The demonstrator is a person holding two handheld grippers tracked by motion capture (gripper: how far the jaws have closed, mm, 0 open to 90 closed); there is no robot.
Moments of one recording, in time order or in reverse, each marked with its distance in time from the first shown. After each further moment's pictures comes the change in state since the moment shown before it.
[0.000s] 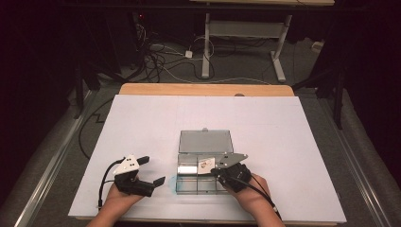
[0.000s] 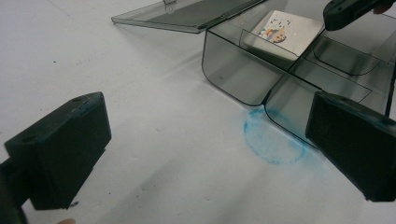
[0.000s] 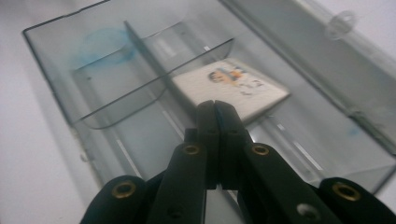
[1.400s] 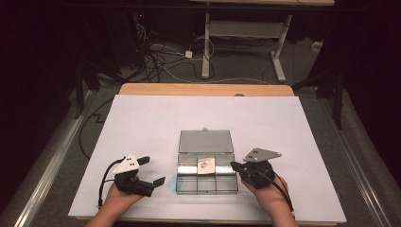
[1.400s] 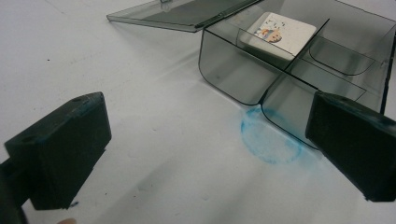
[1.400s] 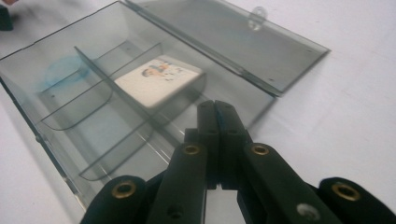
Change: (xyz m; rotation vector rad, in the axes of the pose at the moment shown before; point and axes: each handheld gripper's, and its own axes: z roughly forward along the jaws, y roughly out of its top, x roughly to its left) left arm 0.002 0.001 0.001 0.010 -0.025 -0.011; right arm -0.038 -0.035 -0.037 -0.121 -0.051 0.195
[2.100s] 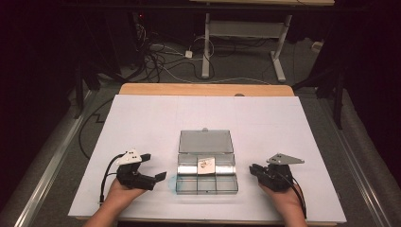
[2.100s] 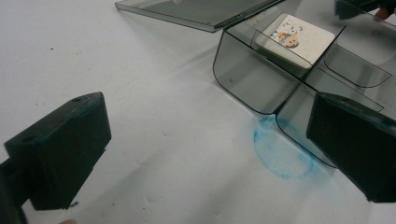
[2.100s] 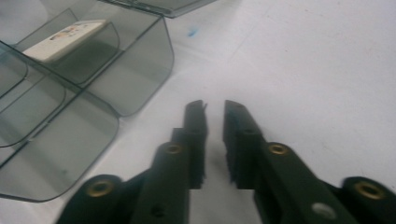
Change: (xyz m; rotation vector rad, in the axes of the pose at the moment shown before) left arm 0.011 0.012 0.009 0.054 -0.004 -0.081; right arm -0.044 -0.054 -0.004 -0.004 -0.075 0.194
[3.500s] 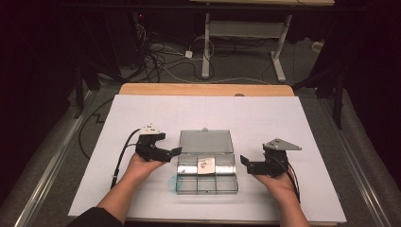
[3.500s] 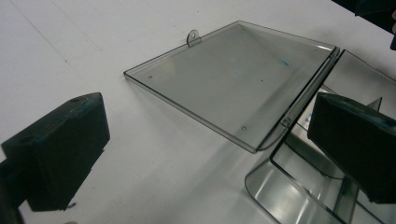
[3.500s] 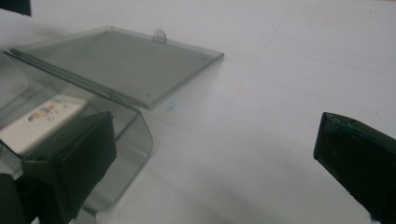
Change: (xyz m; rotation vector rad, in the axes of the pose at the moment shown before) left arm 0.025 0.069 0.052 0.004 -0.014 -0.052; right arm -0.003 0.044 0.013 -0.128 -0.049 0.005
